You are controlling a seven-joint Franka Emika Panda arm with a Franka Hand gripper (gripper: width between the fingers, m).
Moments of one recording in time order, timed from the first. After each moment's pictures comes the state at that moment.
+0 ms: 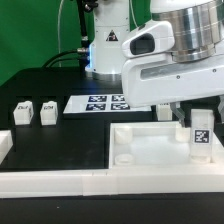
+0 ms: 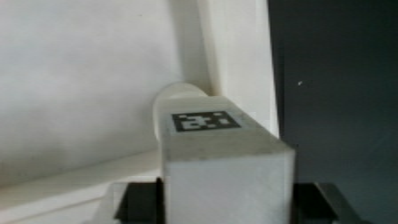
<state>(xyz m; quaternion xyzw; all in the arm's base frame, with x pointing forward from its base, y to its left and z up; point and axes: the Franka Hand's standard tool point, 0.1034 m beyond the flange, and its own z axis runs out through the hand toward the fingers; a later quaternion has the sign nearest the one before) 0.632 0.114 0.084 -0.98 0.16 0.00 0.10</state>
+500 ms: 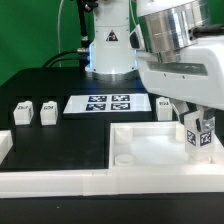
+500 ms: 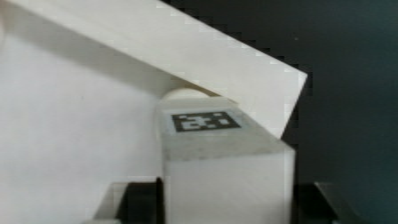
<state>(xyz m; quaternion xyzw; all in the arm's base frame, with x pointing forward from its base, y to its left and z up) 0.629 0.105 0.082 -0.80 0.58 0.03 0.13</state>
